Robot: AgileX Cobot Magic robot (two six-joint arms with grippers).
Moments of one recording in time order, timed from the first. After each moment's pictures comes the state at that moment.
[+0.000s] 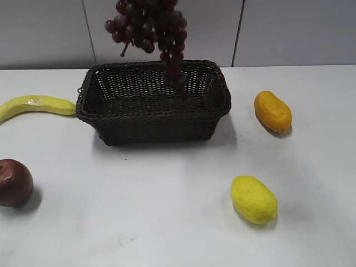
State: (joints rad) left arm 0.00 0.00 -0.49 0.00 1.08 0.00; right arm 0.61 2.11 -2.16 0.31 0.80 -0.38
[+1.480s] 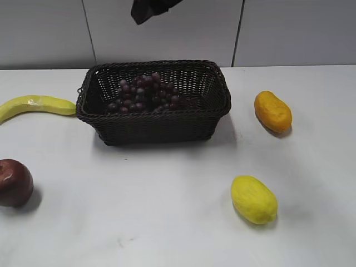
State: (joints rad) left arm 0.00 0.00 -0.49 0.00 1.08 0.00; right arm 0.59 2.06 -2.10 0.29 0.92 -0.38
